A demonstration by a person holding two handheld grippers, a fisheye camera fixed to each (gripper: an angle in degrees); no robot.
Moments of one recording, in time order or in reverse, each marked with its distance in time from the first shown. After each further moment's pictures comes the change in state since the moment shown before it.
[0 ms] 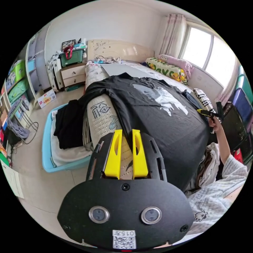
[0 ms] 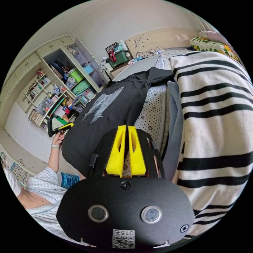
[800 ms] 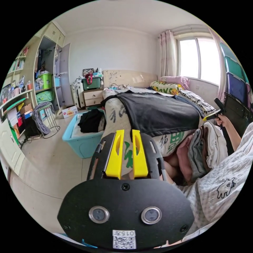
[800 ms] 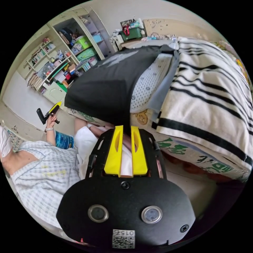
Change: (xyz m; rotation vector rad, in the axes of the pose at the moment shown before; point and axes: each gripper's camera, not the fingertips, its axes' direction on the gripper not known) left arm 0.102 0.382 -0.299 0.377 -0.187 -0.024; right arm -0.046 0.156 -0.028 -0.224 0.080 -0.192
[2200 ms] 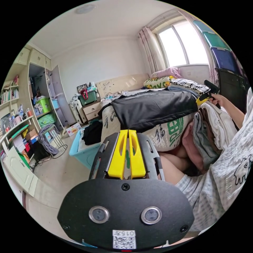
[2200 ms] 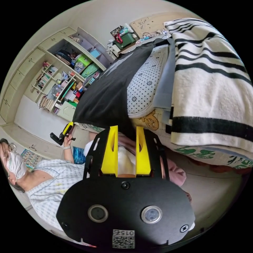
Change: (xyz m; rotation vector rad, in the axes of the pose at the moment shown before) left arm 0.112 -0.366 -0.190 0.059 -0.074 0.251; right arm 0.054 -0.012 0.069 0.020 -0.245 0.167
